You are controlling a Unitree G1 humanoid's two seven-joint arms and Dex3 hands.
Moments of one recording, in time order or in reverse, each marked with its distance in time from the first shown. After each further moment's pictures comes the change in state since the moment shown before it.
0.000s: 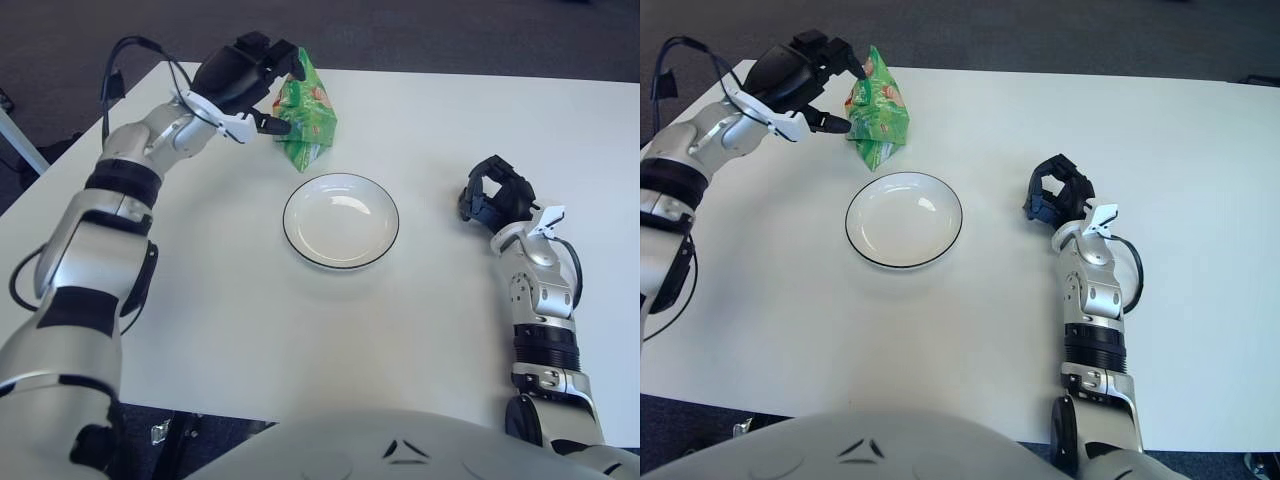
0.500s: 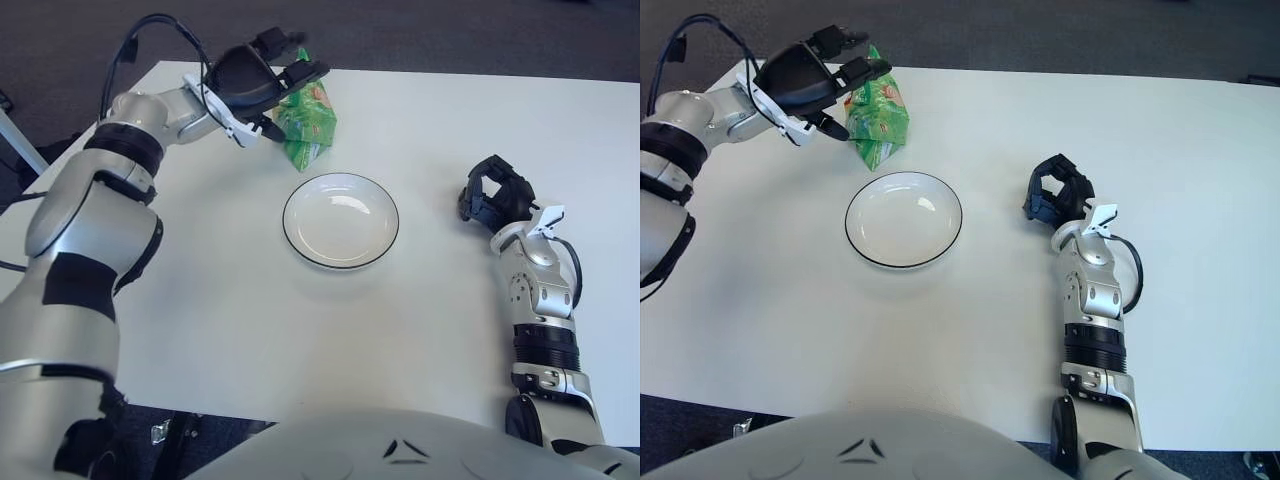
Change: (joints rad) left arm -0.160 -0.029 -0.248 0.165 0.190 0.050 0.231; right arm 0.004 0.000 0.001 -0.002 0.000 0.000 0.000
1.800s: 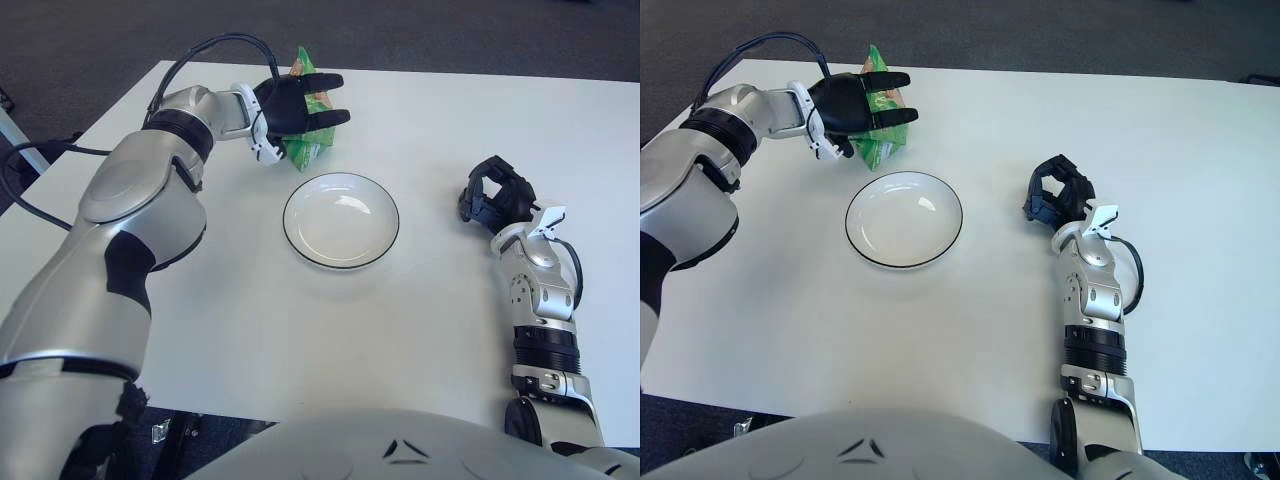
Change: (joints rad) left arm -0.118 -0.177 -0.393 0.151 0.209 0.187 -0.064; right arm 0.012 0.010 0.003 -0.033 0.001 0.018 -0.005
